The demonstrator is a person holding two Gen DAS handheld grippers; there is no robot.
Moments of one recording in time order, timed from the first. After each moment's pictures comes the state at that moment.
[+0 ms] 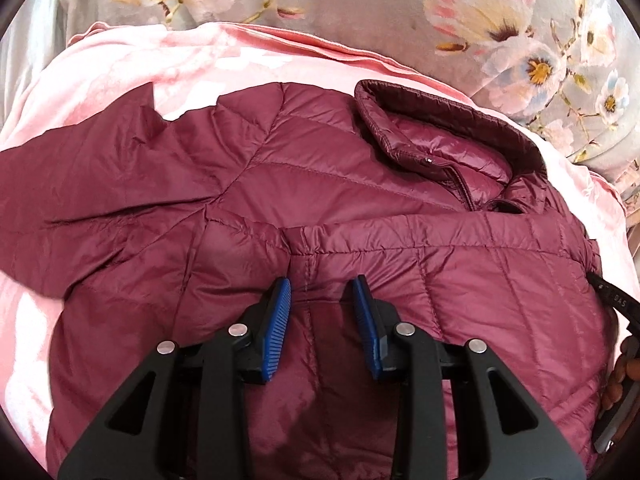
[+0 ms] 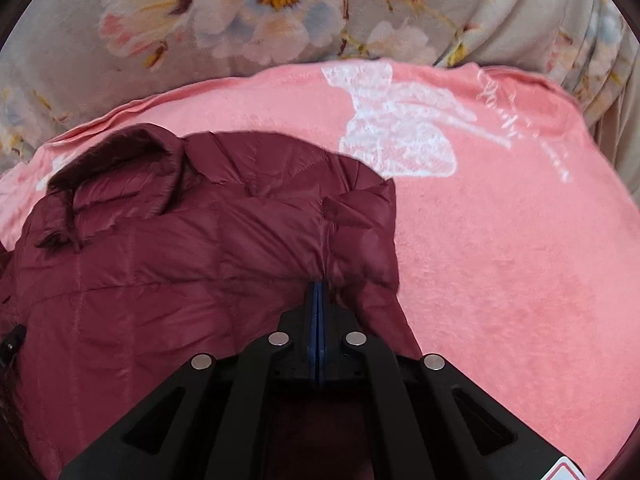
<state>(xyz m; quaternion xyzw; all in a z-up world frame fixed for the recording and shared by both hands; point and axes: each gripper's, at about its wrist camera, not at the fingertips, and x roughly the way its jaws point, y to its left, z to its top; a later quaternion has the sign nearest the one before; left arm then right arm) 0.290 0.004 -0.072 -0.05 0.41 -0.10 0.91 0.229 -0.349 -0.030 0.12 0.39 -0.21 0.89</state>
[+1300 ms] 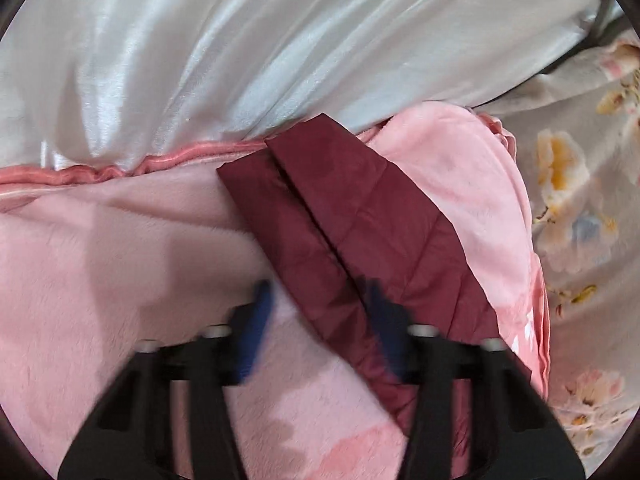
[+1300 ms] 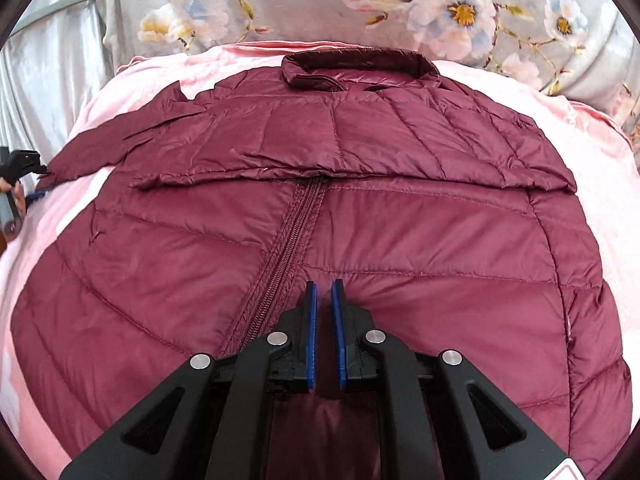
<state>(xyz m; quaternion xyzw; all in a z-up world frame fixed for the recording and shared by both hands) 0.281 0.441 -0.079 -0.42 0.33 0.17 0.83 0.089 -0.126 -0.048 0.05 0.41 -0.05 0.91</state>
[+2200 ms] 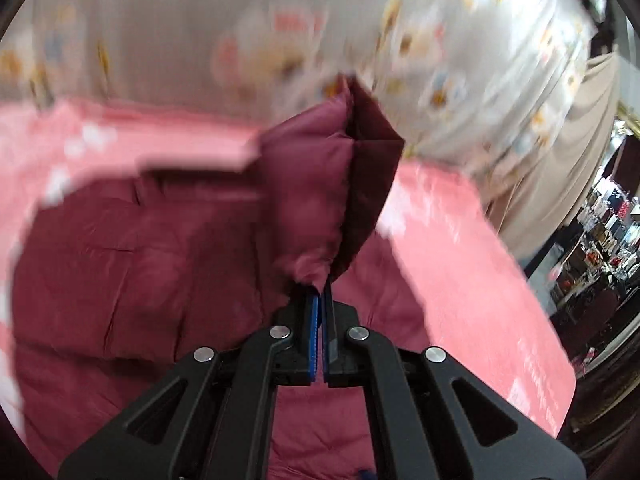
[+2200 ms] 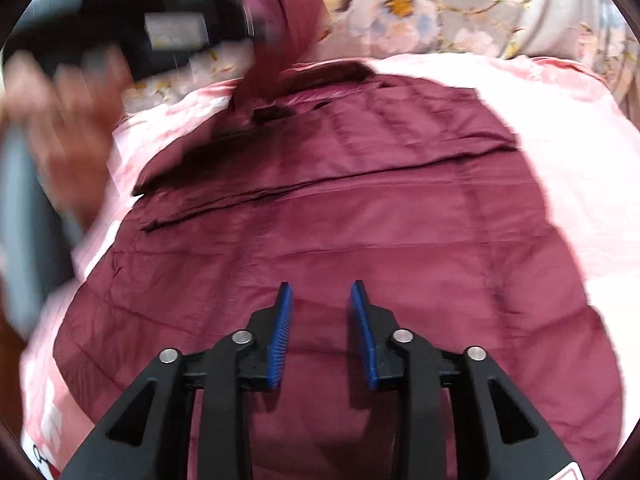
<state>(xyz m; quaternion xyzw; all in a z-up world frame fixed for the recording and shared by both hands) 0.208 -0.104 0.017 -0.06 0.37 -0.34 0.86 0.031 -0.197 -0.023 0.15 0.38 -0.07 0.91</state>
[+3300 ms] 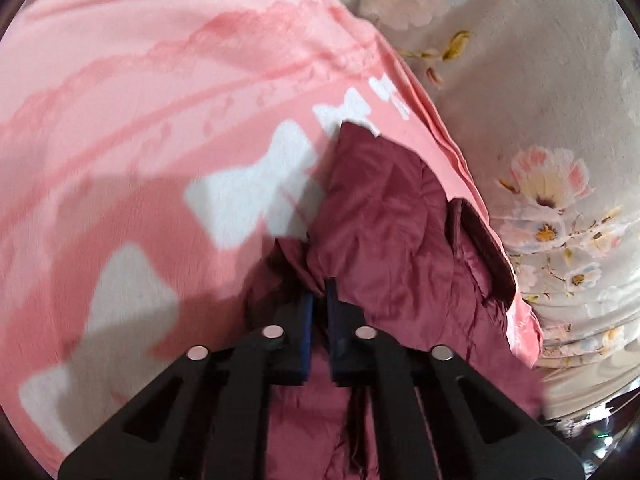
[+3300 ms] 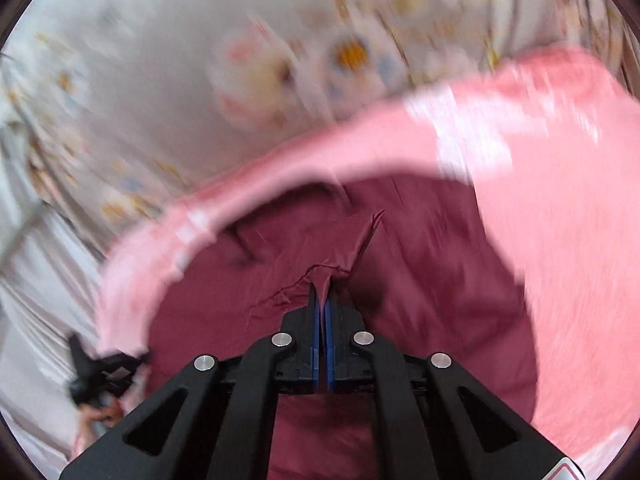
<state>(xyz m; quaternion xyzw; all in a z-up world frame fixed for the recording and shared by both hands) 0.298 0.163 -0.070 -0.33 0.42 -0.09 0.84 0.133 -0.301 0.071 0.26 0.27 -0.05 0.93</state>
